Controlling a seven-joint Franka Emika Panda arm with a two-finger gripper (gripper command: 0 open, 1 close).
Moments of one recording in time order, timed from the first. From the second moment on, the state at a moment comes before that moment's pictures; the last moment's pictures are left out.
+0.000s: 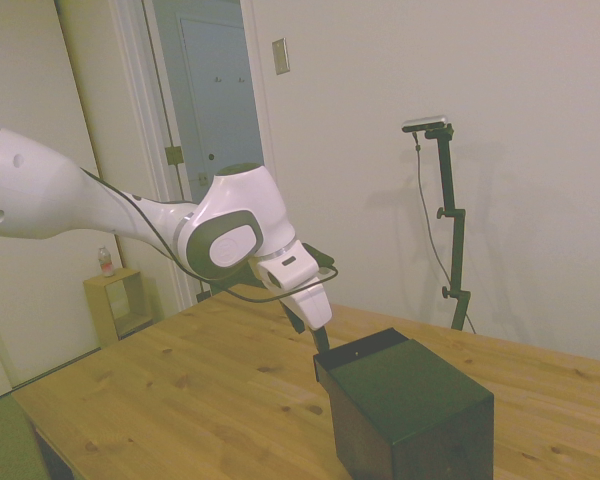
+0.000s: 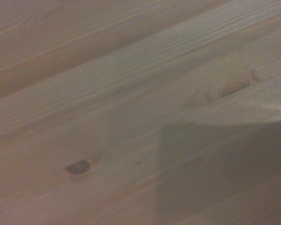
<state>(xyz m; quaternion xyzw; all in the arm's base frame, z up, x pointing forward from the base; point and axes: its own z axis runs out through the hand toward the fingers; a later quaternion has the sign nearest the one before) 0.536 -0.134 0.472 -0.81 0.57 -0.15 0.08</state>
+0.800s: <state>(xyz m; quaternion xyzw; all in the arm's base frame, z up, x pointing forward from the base) 0.559 -0.147 0.481 -0.79 0.58 -0.16 0.07</state>
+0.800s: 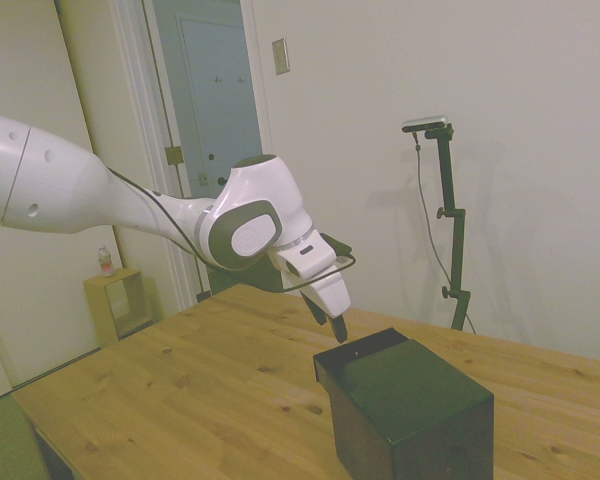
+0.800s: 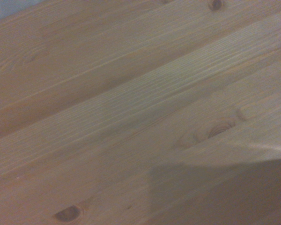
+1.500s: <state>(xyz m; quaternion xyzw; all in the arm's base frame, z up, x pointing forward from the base) 0.556 -0.149 0.479 -0.79 0.60 -0.13 0.04</state>
